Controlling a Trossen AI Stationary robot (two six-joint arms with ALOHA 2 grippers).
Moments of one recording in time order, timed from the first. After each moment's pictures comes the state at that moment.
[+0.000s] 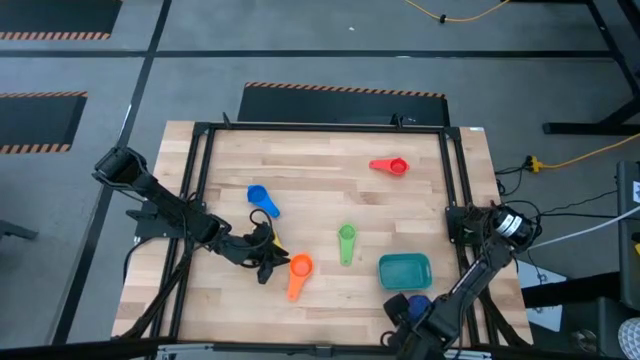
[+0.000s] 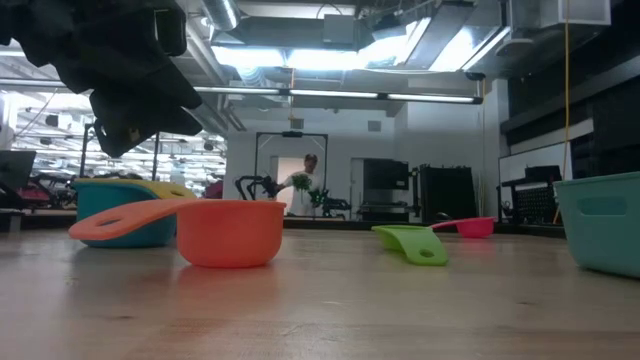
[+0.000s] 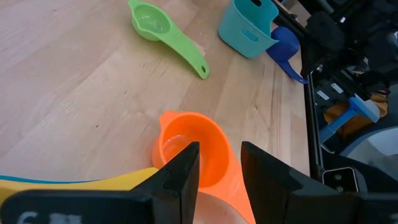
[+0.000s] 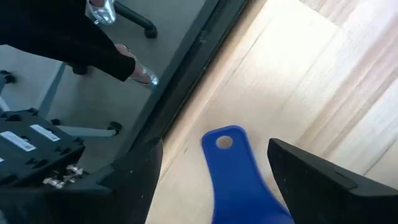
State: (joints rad) left arm -0.52 1.36 0.51 0.33 -0.41 -0.91; right arm 0.95 1.96 1.36 -0.75 -0.01 0.41
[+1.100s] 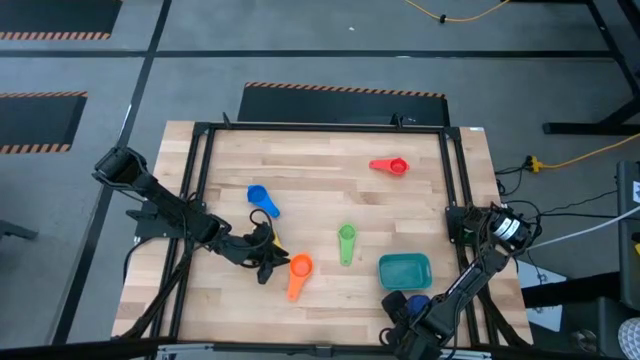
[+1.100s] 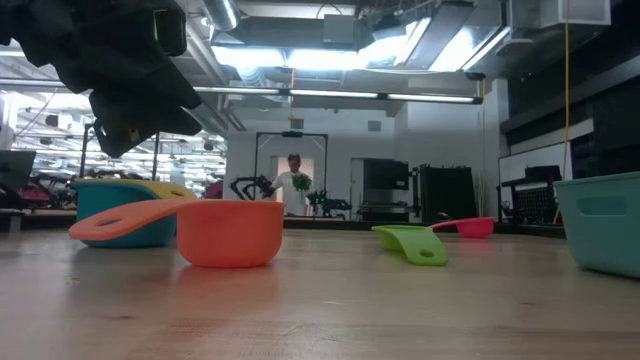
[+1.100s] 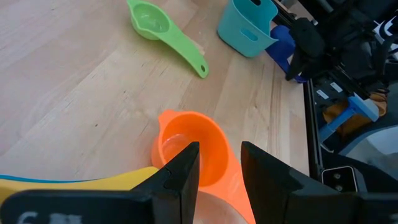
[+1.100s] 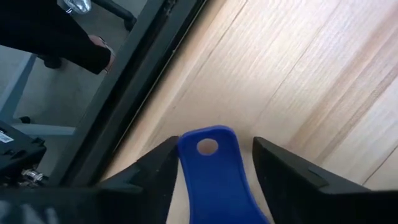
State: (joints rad) left arm -0.52 1.36 0.51 0.33 -0.40 -0.91; right arm 0.95 1.99 1.28 -0.67 0.04 0.38
